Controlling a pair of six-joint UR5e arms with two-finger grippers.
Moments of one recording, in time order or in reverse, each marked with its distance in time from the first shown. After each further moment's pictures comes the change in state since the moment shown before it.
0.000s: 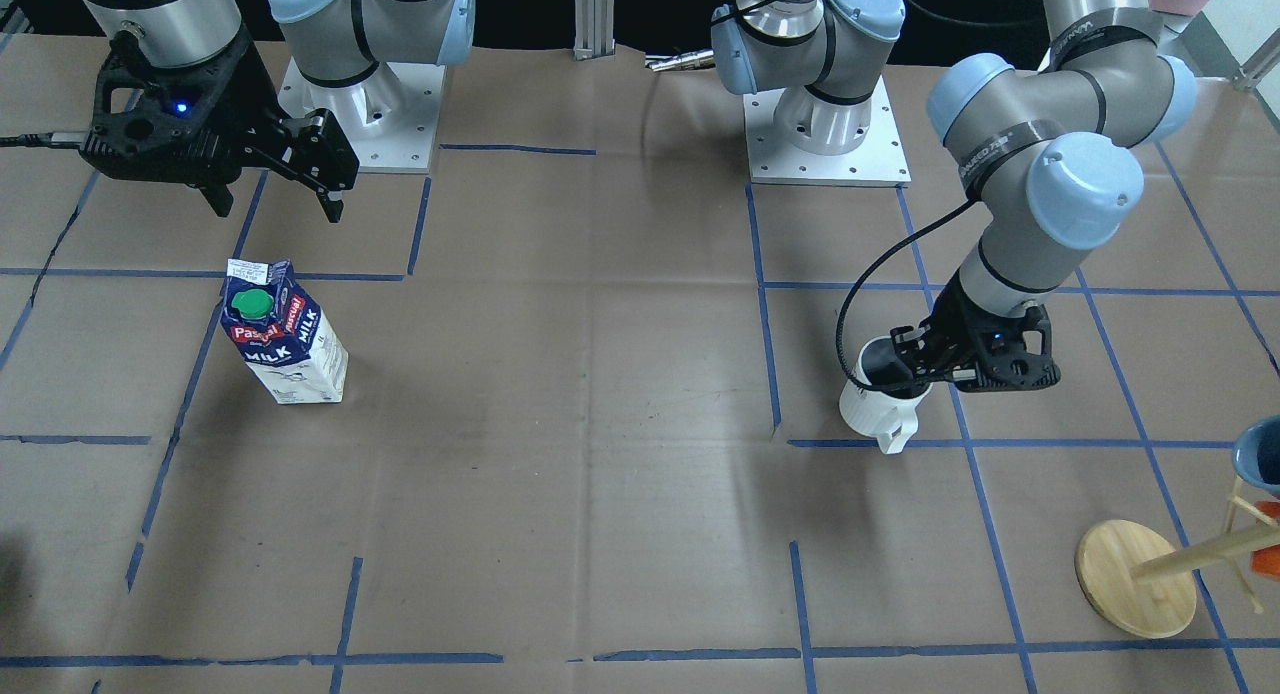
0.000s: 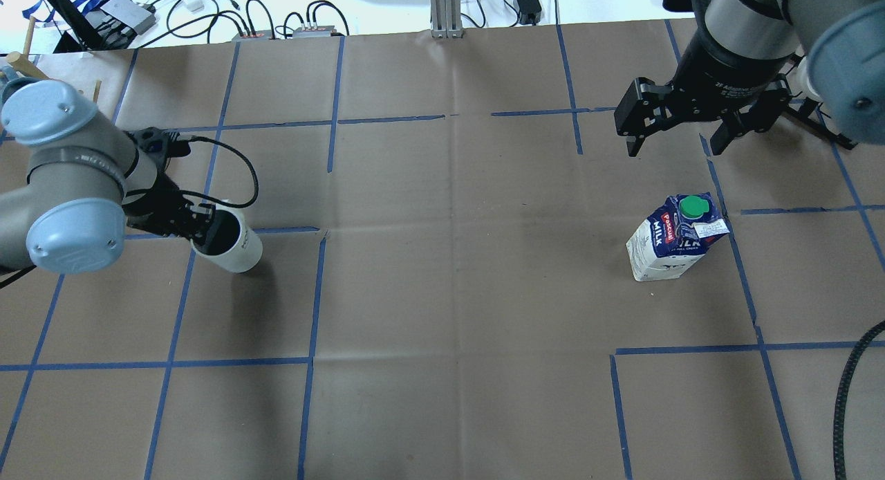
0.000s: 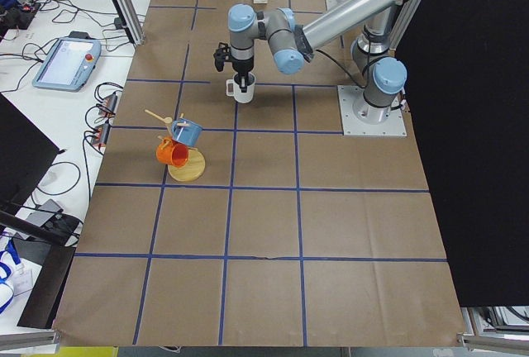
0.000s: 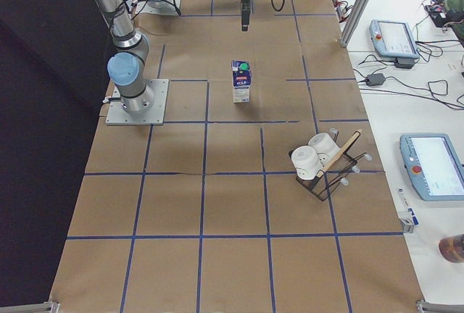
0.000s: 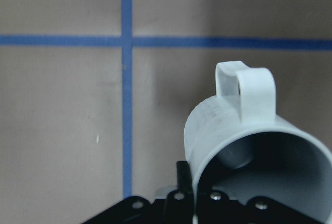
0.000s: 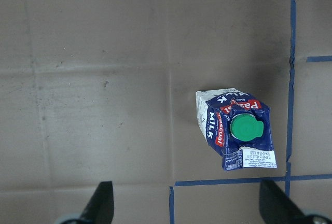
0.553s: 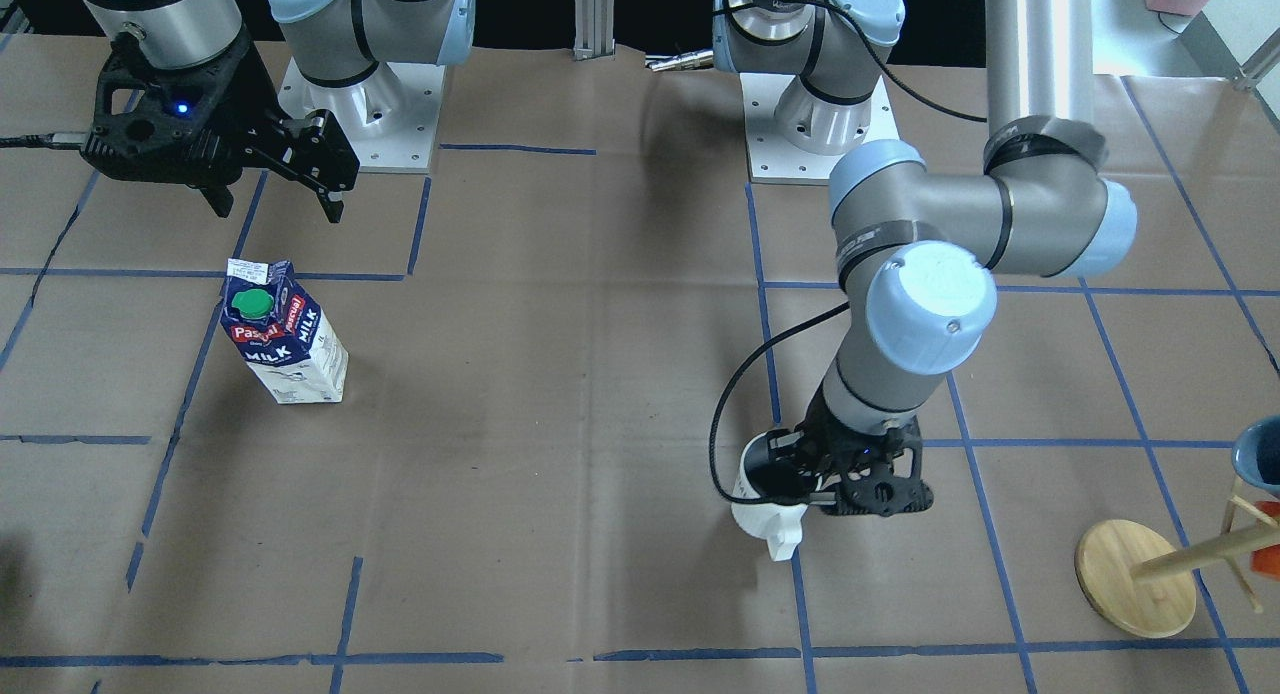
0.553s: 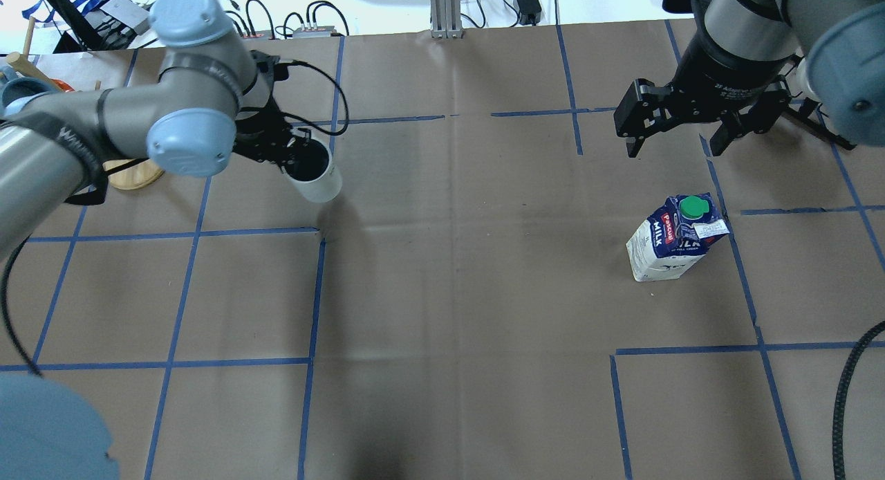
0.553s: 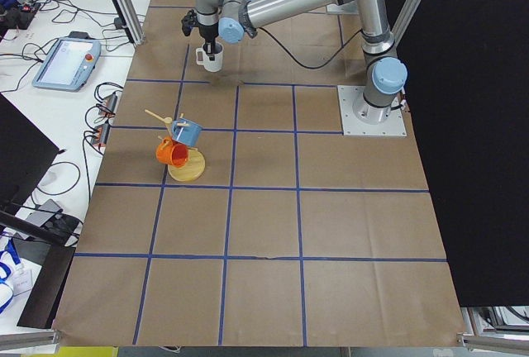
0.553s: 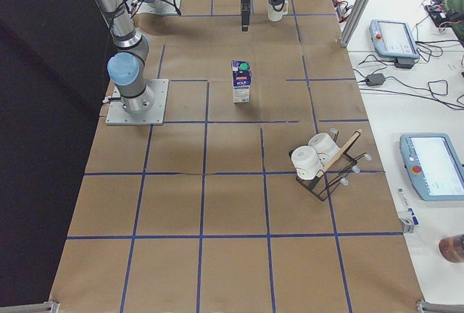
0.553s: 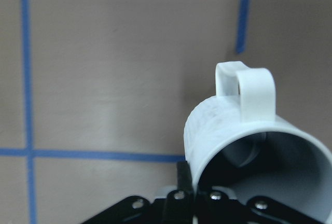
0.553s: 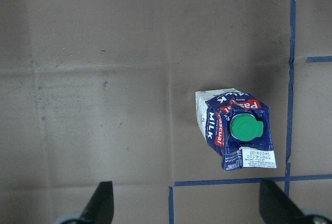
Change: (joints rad) left arm -0.277 -0.349 0.444 -0.075 -0.001 -0.257; right arm 0.000 0.000 0.002 -0.002 -0.001 -0.002
